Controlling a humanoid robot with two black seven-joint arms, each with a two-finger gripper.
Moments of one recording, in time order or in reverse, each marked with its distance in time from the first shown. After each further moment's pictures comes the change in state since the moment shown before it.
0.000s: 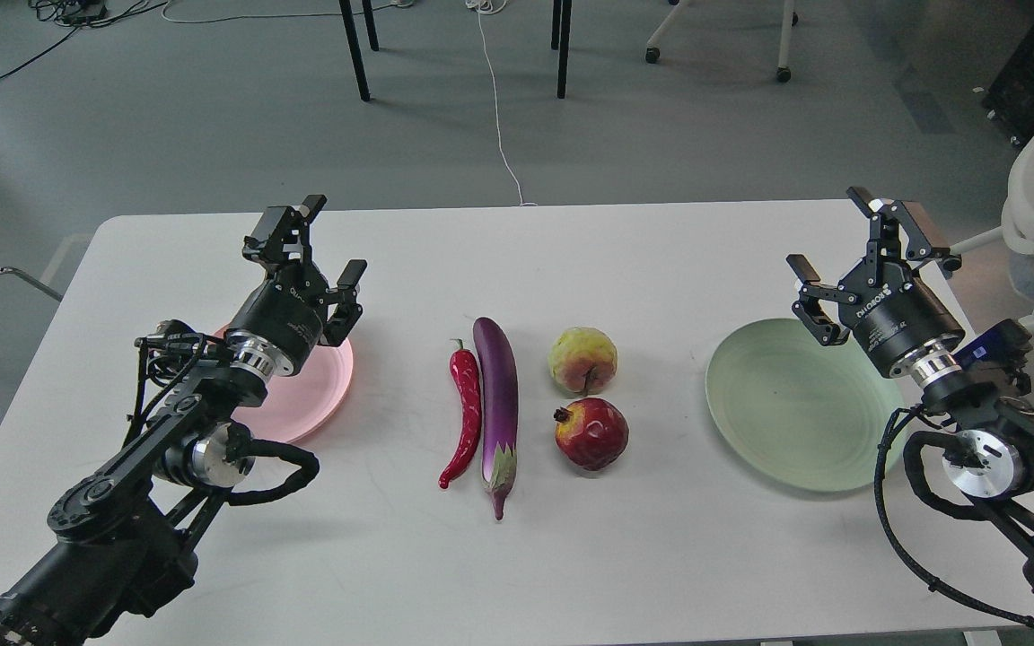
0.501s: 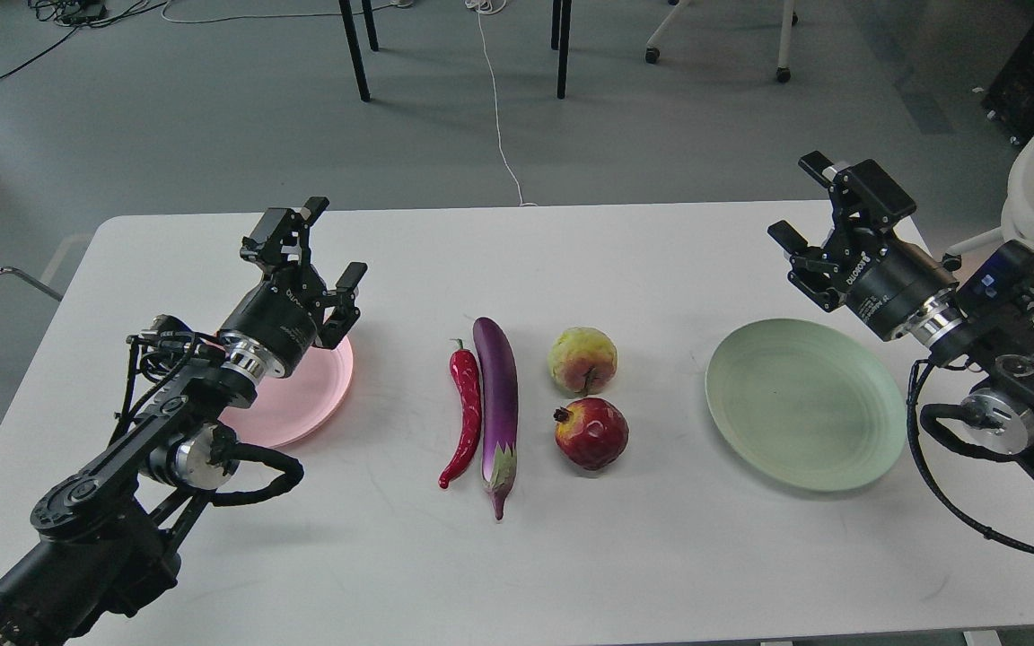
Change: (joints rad) left arm -0.009 0.042 0.013 0.006 0.000 -0.067 -0.003; right arm 0.199 -0.072 -0.121 -0.005 -0.429 0.009 0.003
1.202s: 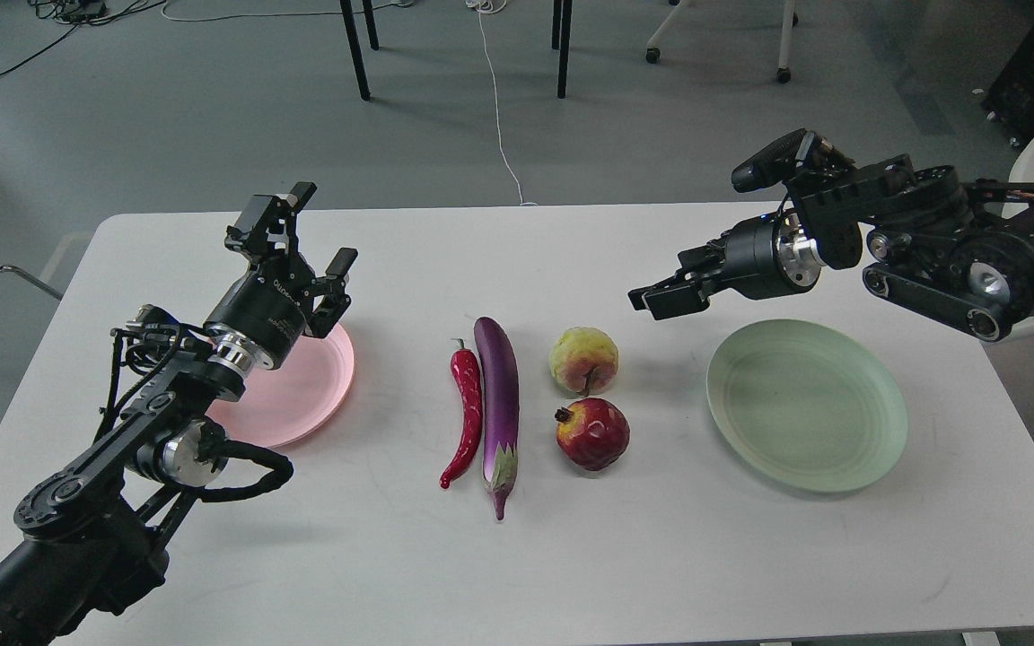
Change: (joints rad) left arm 0.006 0.023 -0.001 -0.040 -0.002 0.006 -0.028; right arm 0.773 0.282 -1.032 -0.244 -0.710 0.034 0.000
